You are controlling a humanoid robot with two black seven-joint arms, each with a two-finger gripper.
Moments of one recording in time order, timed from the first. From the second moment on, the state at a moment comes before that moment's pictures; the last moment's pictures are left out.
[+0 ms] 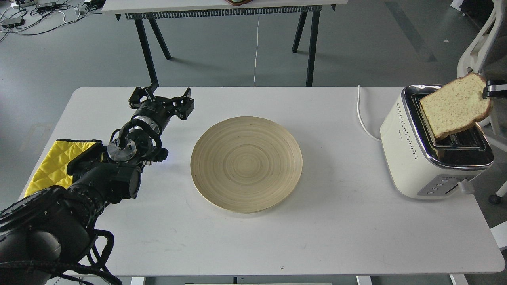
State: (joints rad) left arm -0.87 -0.01 -0.64 -0.16 -1.03 -0.49 0.15; right arm 2.43 -0.66 -1.69 1.55 -0.53 0.13 0.18
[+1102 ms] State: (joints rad) left arm -0.87 -0.01 -0.64 -0.16 -1.03 -0.49 0.15; right arm 2.33 -0.68 -1.49 1.54 -0.47 0.08 0.17
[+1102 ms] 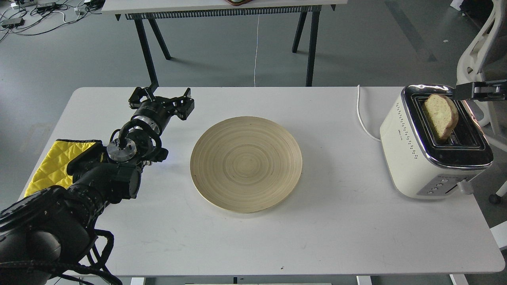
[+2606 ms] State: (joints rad) left arm -0.87 -0.01 -0.64 -0.16 -1.03 -0.49 0.15; right arm 1.04 -0.30 0.06 0.70 0.20 0.49 0.49
